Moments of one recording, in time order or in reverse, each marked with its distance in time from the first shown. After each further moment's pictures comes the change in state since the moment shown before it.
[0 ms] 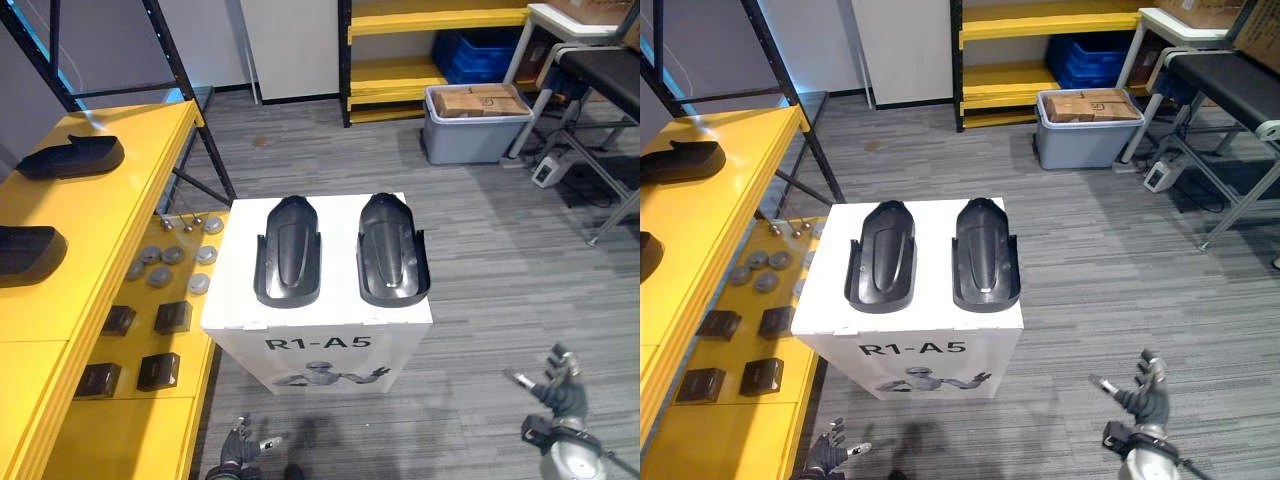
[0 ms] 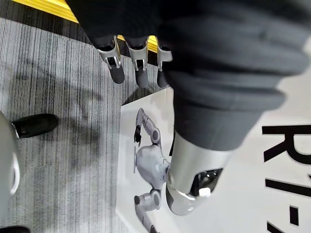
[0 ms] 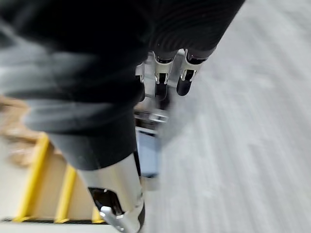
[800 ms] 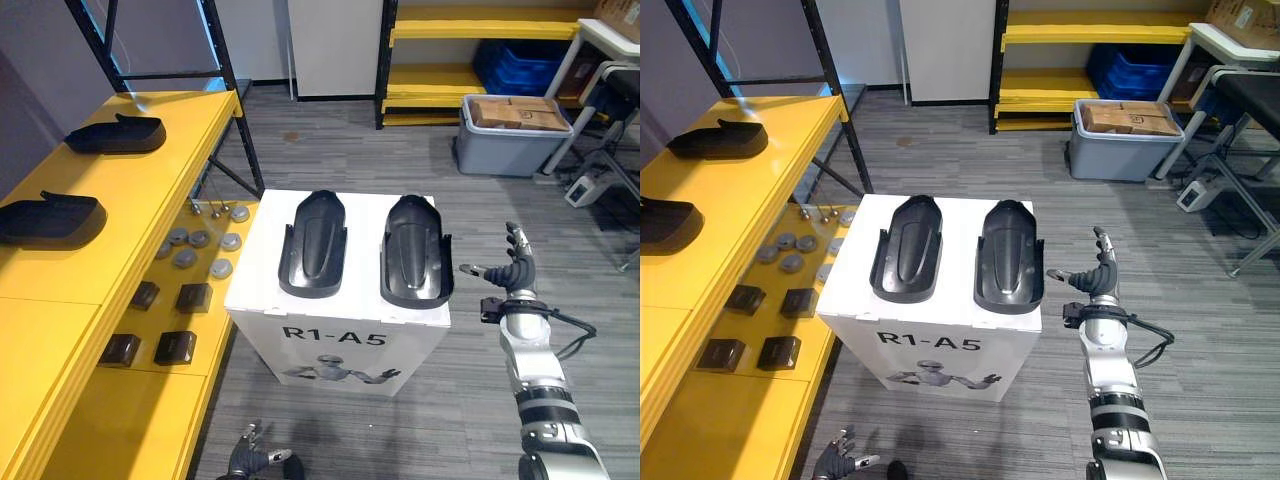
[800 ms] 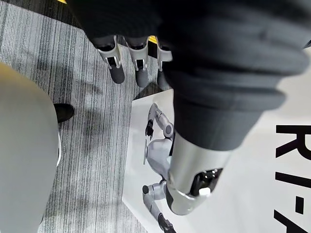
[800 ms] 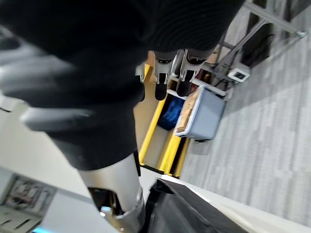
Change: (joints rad) left arm 0.026 0.001 -0.088 -0.018 -0.003 -0.015 -0.011; right arm -0.655 -0.091 0.255 0.474 -0.239 0.073 -0.158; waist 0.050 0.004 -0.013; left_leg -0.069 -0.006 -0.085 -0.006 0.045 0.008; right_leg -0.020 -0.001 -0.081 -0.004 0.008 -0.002
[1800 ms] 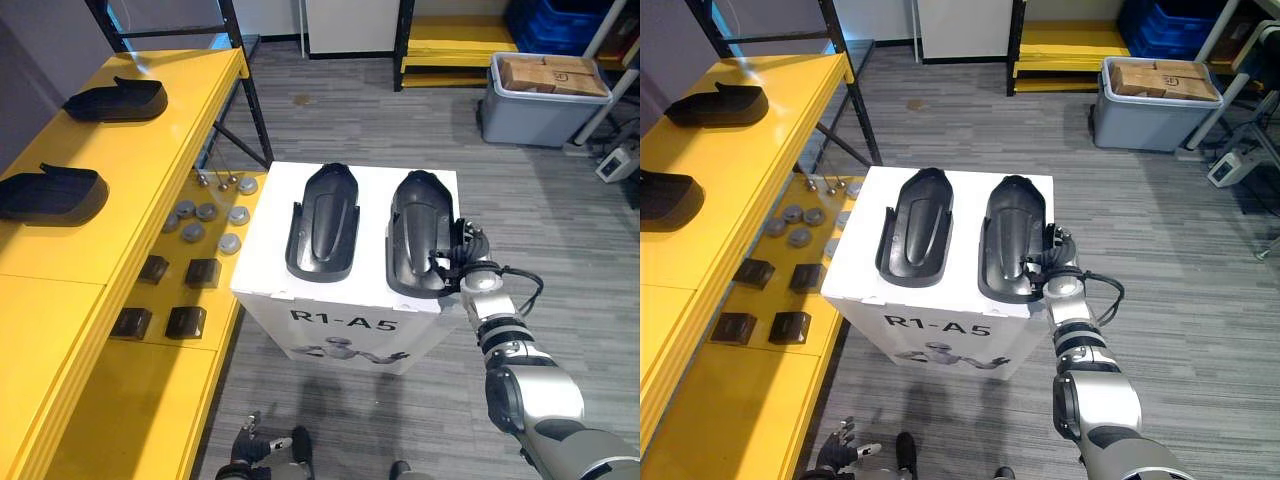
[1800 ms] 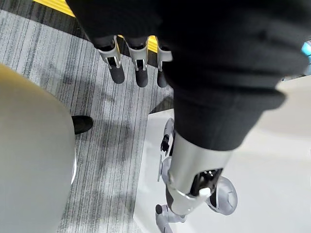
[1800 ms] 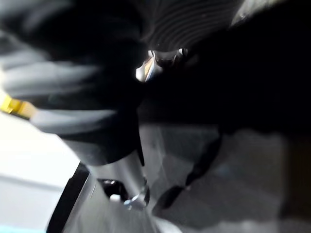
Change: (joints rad) left arm -0.063 0.000 -0.031 0.056 -0.059 0.002 0.072; right arm -0.408 0.045 -0.031 0.528 -0.106 0.097 -0.011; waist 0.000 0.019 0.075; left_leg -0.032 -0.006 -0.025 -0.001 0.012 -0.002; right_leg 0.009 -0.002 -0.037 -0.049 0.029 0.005
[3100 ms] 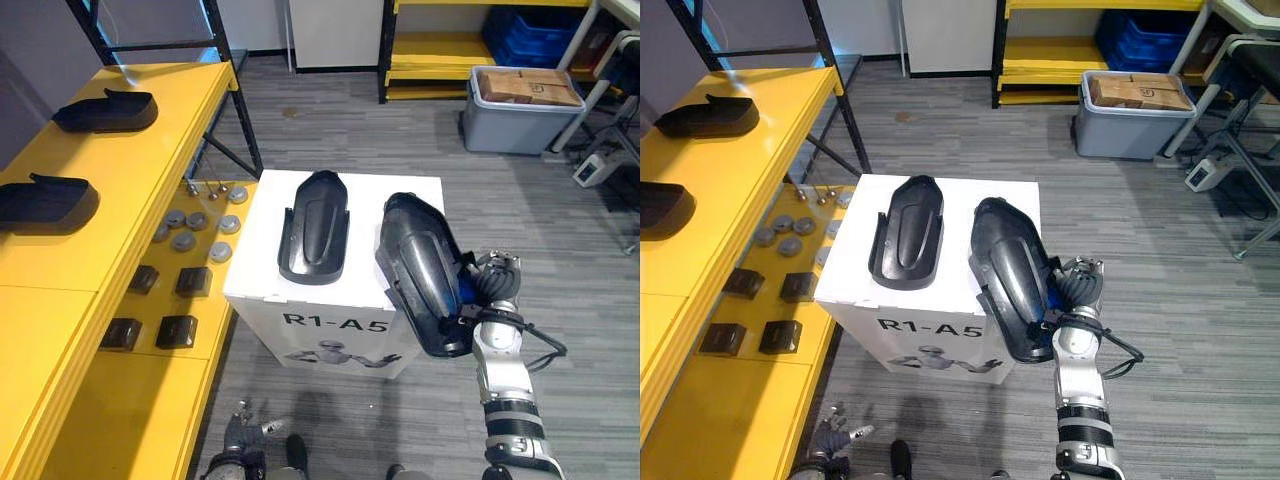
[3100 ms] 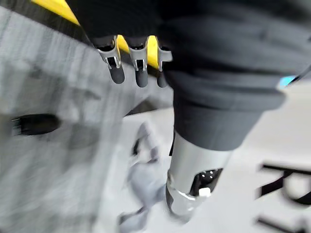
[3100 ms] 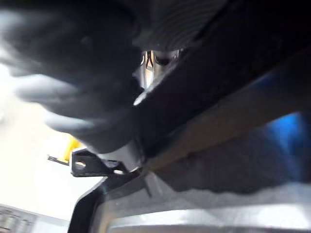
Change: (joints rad) left arm 0.008 -0.014 0.141 -0.182 0.001 0.003 0.014; right arm 0.546 0.167 -0.039 -0.826 0.001 -0.037 -0.104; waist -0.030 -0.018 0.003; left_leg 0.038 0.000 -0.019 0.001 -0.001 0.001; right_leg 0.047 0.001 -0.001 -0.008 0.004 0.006
